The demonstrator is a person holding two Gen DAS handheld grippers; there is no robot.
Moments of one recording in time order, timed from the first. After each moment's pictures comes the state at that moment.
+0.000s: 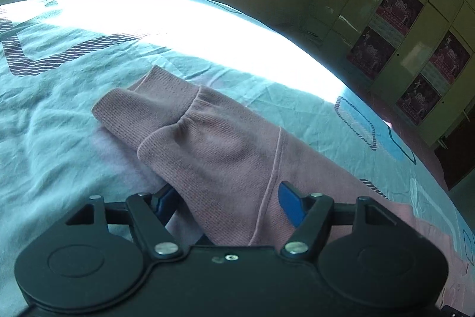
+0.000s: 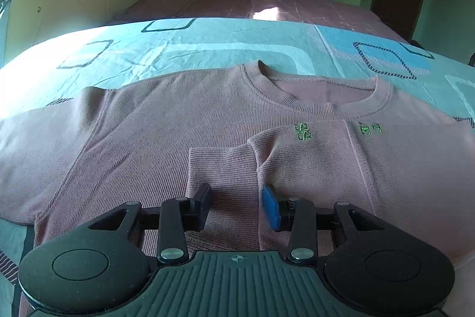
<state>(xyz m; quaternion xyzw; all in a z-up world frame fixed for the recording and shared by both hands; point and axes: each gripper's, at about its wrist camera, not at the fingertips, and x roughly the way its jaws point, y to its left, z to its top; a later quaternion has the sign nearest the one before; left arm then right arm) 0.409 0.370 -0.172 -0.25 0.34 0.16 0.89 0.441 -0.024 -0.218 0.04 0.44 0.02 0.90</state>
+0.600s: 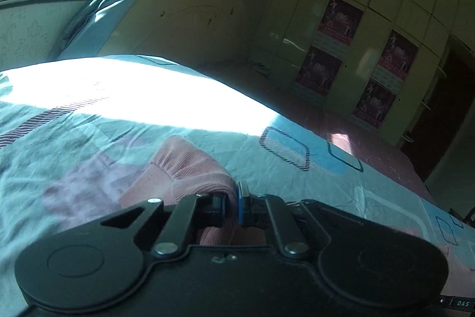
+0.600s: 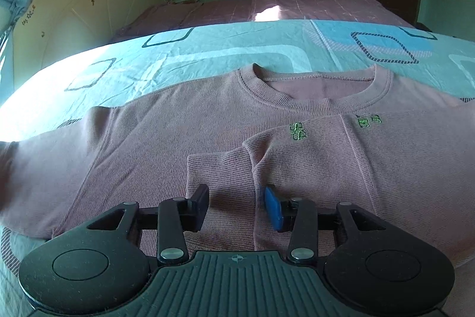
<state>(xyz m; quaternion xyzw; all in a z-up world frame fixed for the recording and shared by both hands) 0.407 0.301 -0.114 -0.17 0.25 0.06 0.95 0.438 -0.049 -0.211 0.10 0.43 0.04 0.89</state>
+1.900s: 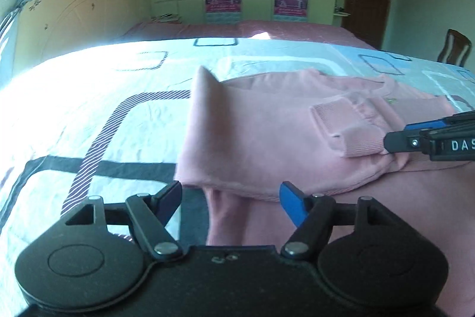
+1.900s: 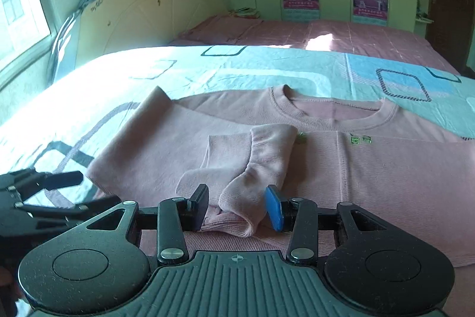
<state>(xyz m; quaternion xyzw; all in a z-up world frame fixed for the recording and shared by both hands) 0.361 0.104 -0.167 0.04 0.37 -0.05 0.93 0.375 -0.064 -0.180 0.01 0.39 0.17 0.90</state>
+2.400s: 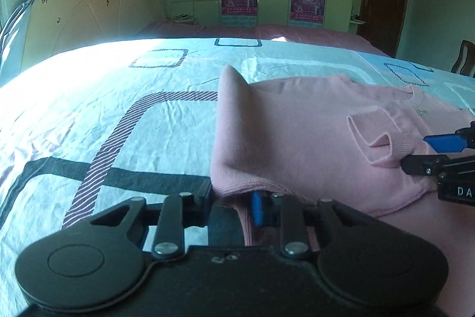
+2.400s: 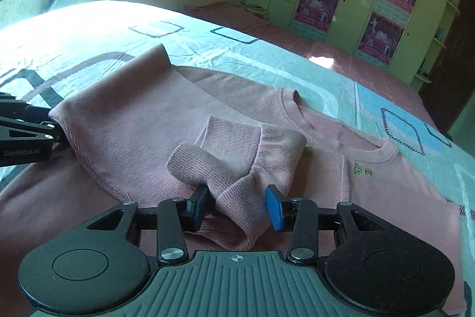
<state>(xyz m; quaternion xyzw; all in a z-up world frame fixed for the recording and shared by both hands) 0.384 0.121 -0.180 0.03 0.34 -0.04 0.94 0.390 -0.034 -0.207 -0.08 0.37 0.15 0.91</state>
